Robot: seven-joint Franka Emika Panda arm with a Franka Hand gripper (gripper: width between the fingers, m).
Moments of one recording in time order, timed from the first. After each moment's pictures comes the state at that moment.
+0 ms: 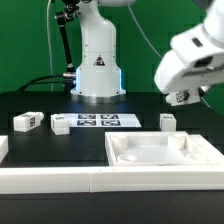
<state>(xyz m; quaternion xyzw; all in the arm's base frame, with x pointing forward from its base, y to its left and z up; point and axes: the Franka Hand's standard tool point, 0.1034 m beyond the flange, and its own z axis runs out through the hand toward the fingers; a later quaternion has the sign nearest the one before) 0.453 0.153 0.093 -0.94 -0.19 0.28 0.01</state>
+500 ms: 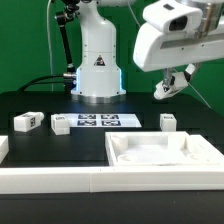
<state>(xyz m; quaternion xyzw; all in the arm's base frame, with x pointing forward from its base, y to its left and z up) 0.485 0.122 0.129 -0.97 -0.20 0.14 0.02</state>
